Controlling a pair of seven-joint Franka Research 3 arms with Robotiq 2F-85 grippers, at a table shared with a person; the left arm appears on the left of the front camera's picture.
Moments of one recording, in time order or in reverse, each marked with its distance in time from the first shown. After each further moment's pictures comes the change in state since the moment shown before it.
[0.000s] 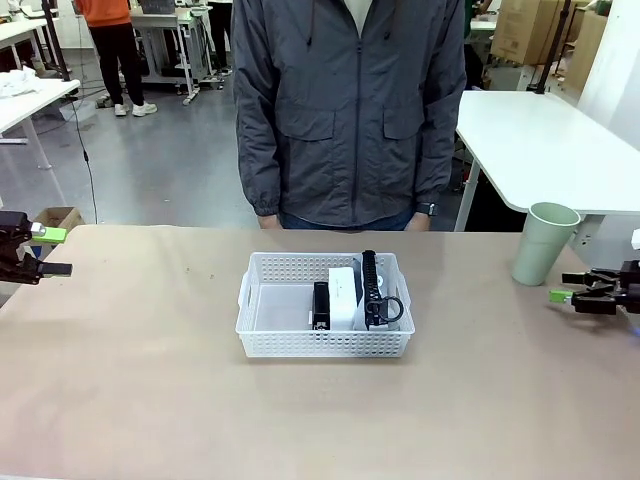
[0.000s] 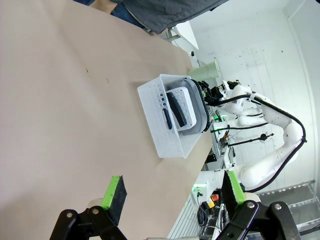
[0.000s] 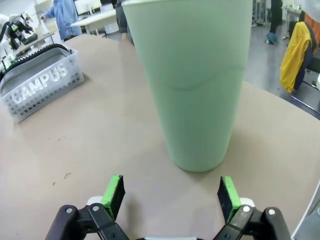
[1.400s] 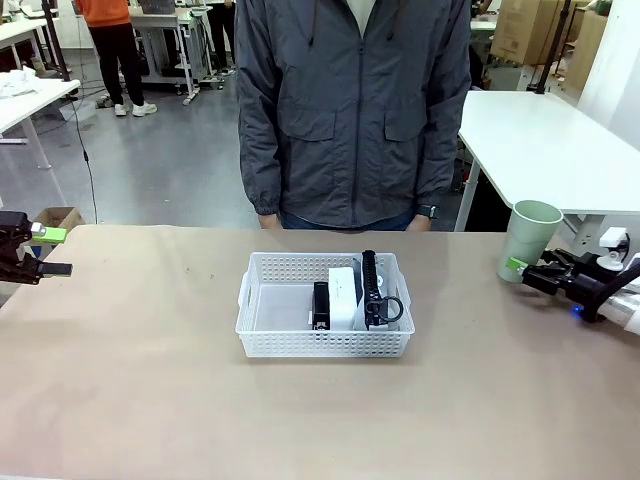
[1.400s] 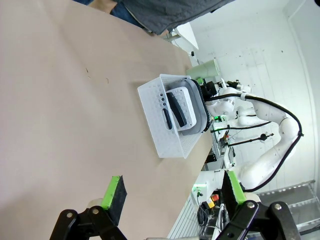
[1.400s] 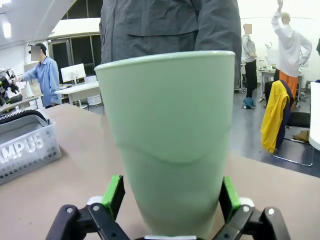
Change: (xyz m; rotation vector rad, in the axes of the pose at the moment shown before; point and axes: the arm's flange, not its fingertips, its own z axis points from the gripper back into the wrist) left arm 0.000 0.000 0.000 0.000 0.000 0.000; right arm 0.002 0.016 -0.084 -0.095 -0.405 -0.006
